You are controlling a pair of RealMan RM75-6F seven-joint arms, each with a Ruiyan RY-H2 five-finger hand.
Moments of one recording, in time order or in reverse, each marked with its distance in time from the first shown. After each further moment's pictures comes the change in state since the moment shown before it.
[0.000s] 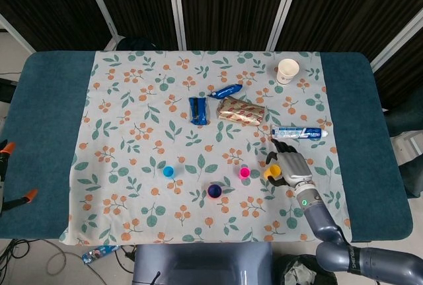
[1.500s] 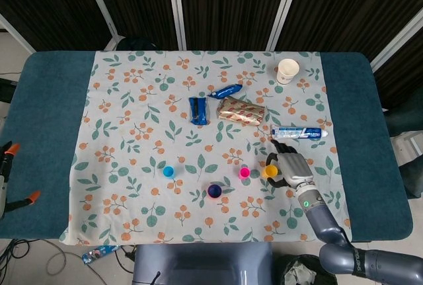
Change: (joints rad) left arm -0.002 0.008 0.009 -0.010 0.008 -0.009 -0.007; right arm -0.015 0.045 0.019 -0.064 -0.023 -0.010 0.001
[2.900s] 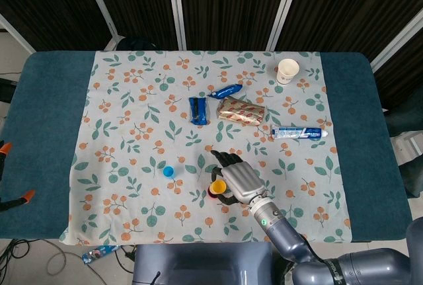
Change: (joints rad) left arm 0.007 0.013 -0.009 -0.003 -0.021 0.003 -0.017; right arm 0.179 -0.084 0.028 -0.319 0.055 0.133 -0.248
